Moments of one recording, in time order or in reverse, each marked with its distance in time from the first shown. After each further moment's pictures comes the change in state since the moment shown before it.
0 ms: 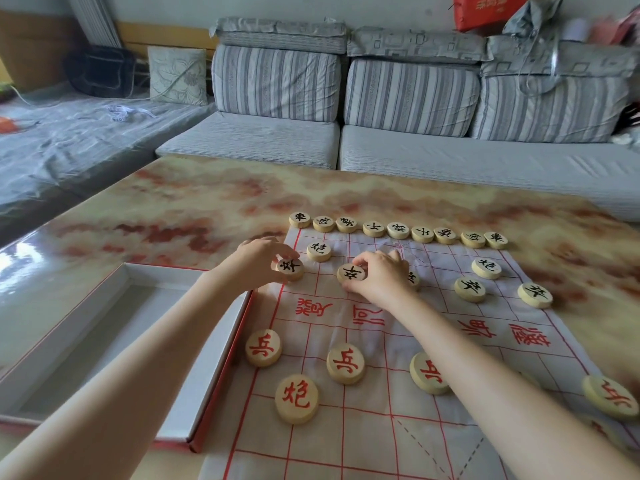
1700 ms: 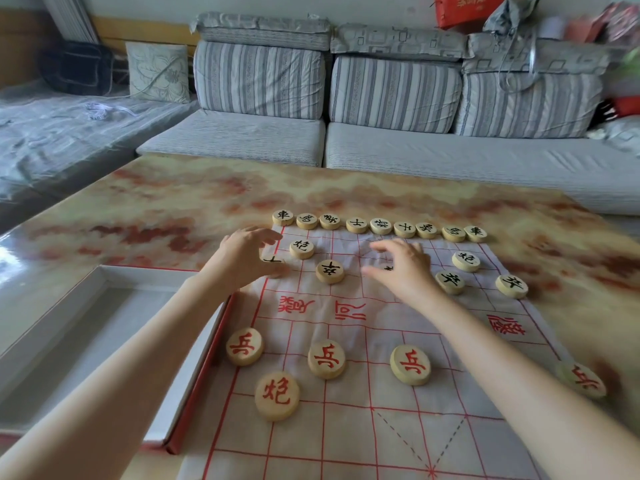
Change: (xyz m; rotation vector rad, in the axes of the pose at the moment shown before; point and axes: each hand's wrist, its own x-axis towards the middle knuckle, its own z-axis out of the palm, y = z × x) left_hand 0.002 0.010 0.005 -0.143 0.187 -0.064; right_hand -0.013 0.043 -0.031 0.059 0.148 -0.039
